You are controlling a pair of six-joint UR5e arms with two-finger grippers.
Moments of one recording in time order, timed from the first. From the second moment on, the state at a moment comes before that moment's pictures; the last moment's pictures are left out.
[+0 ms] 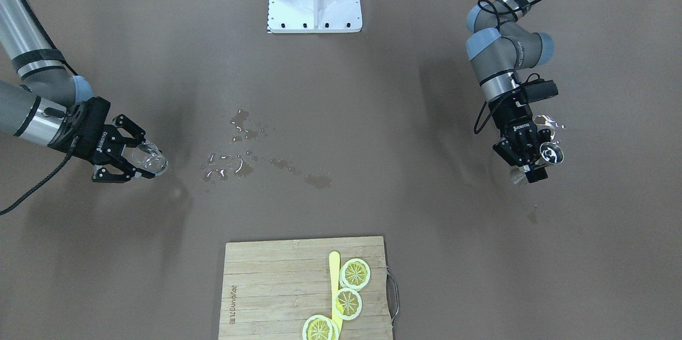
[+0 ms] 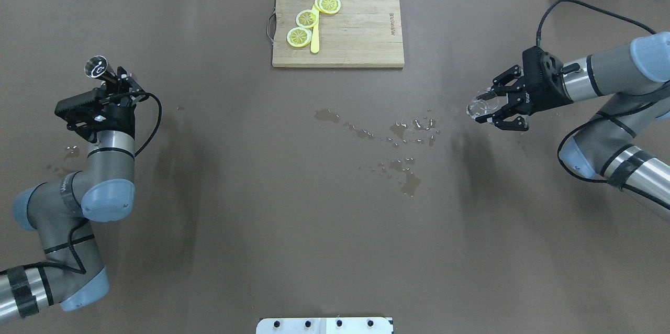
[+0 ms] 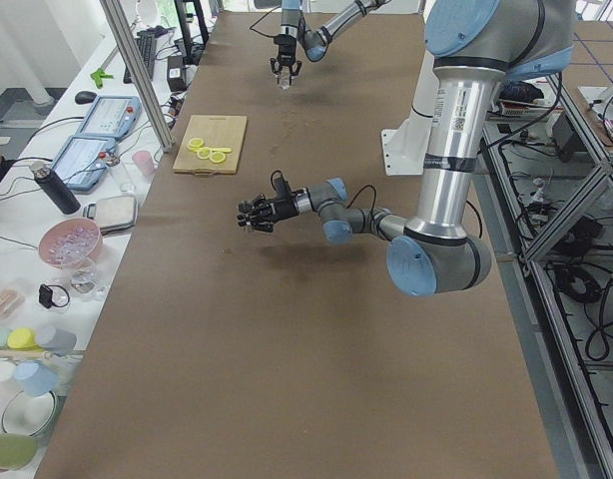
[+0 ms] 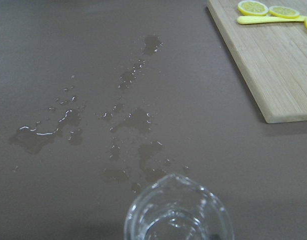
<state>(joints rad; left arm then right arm) -0.46 -1.75 -1.50 -2.31 -0.51 -1.59 0.92 -1.24 1.20 -0.14 2.38 -0.08</state>
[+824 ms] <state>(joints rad) -0.41 -1.76 -1.47 -2.14 -0.45 -1.66 0.85 -1.19 1.14 -0.14 2.33 -0.09</state>
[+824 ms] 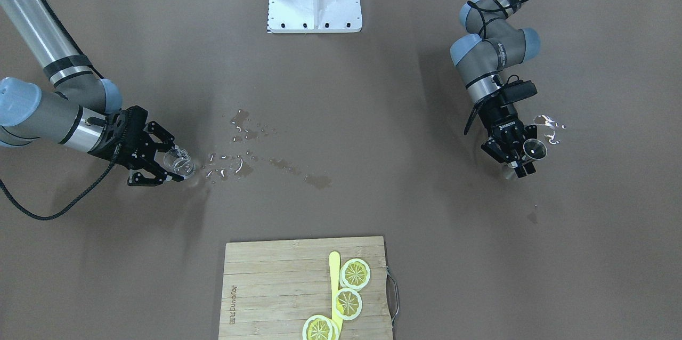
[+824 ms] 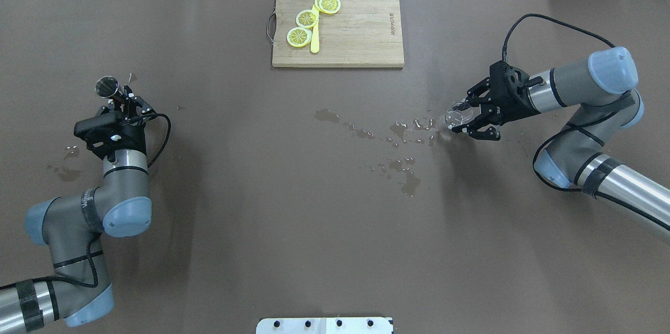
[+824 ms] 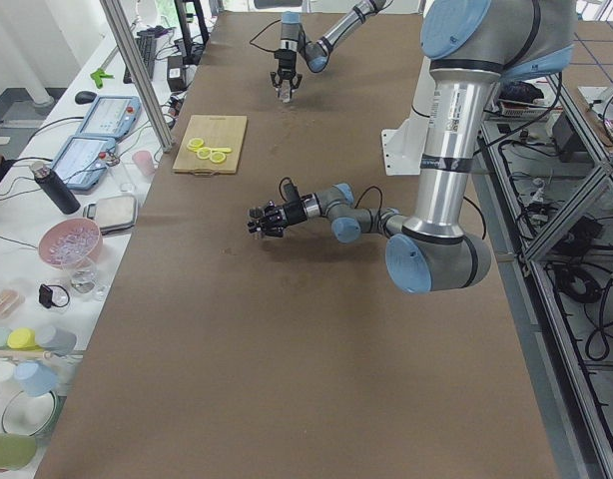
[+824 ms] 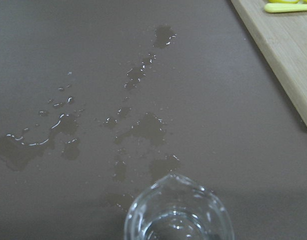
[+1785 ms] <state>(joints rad) -0.41 -1.75 -1.46 -2.14 -0.45 -1.68 0.82 -1.20 1.13 -0.14 2.33 -0.10</state>
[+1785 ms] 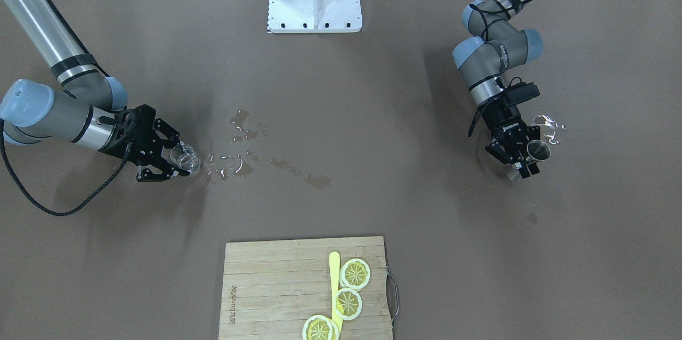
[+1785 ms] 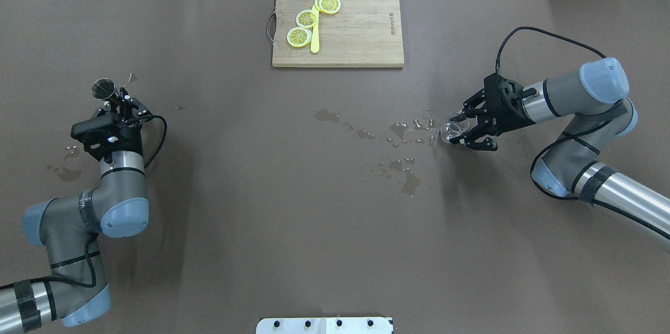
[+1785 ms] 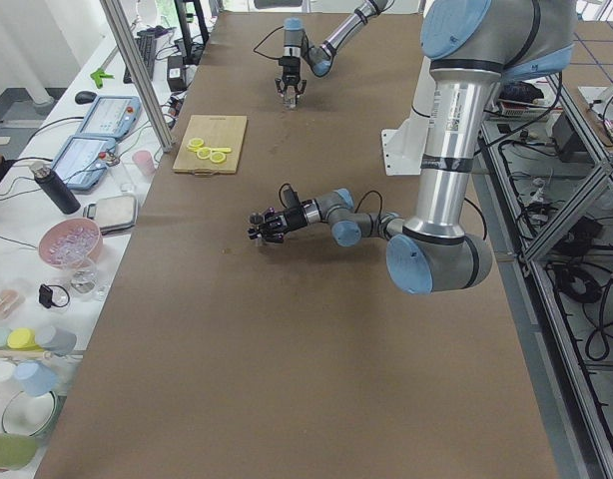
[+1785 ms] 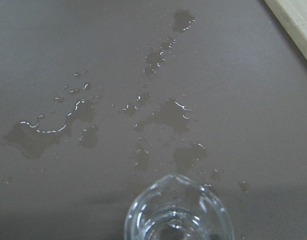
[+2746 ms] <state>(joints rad) -0.41 -1.75 -1.45 -2.14 -0.45 -1.68 0.82 -1.20 1.13 -0.14 2.33 -0.09</state>
